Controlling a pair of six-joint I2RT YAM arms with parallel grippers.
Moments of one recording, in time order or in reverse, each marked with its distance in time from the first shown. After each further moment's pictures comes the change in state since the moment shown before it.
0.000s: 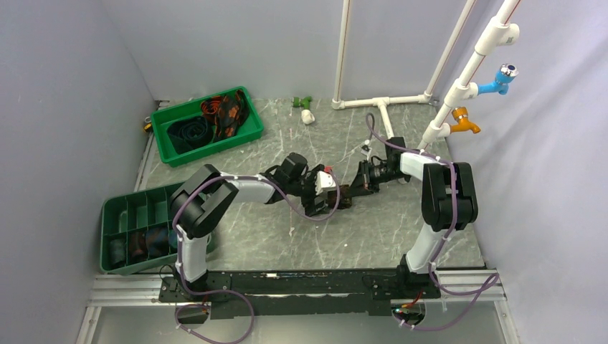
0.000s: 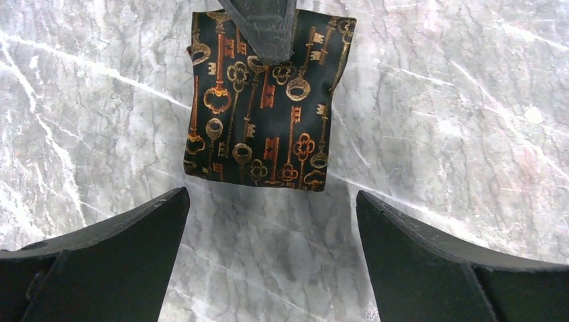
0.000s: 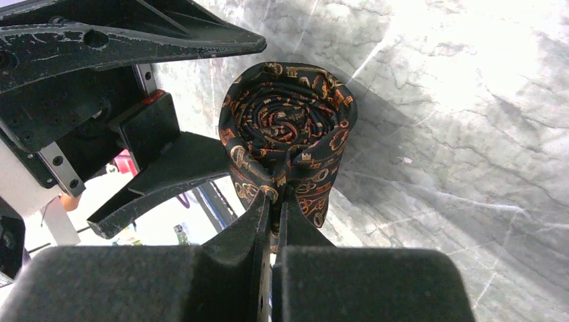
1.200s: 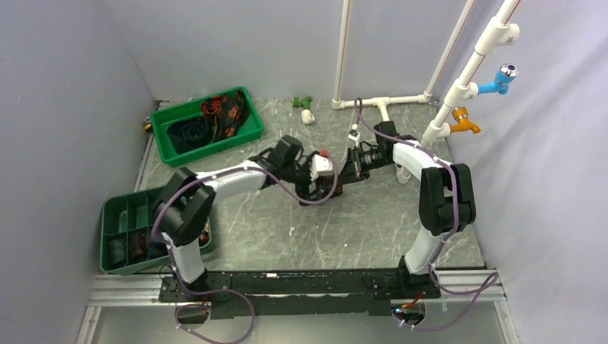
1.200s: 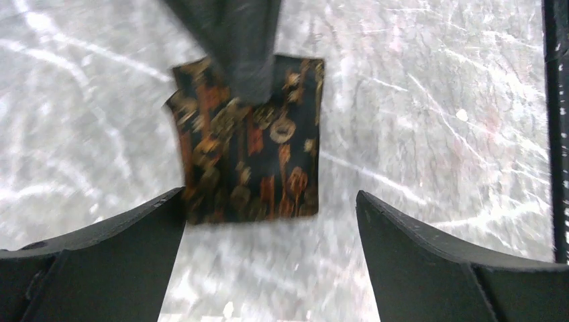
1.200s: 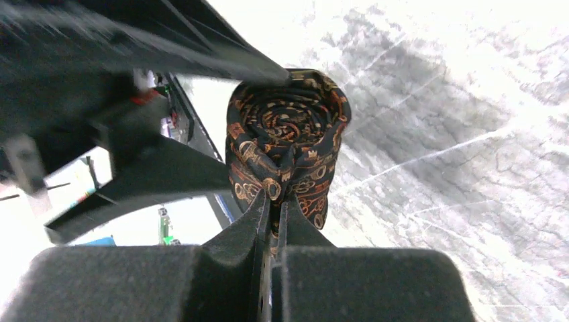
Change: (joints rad) left arm 0.031 -0.113 0.098 -0.270 0.047 0.009; right arm 0.104 -0.030 0.159 -0.084 -0.049 -0.032
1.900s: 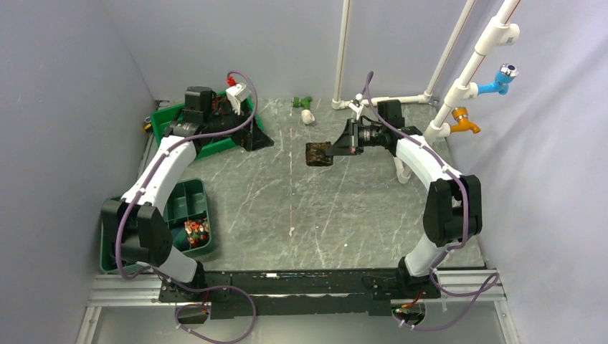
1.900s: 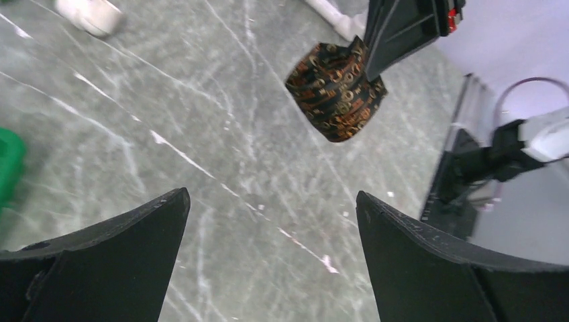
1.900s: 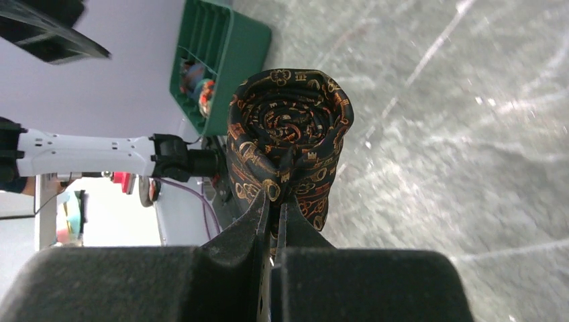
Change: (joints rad) left arm 0.542 -0.319 0.213 -0.368 0.204 -0.430; right arm 0.030 -0.096 0.103 0.276 -0.052 0.293
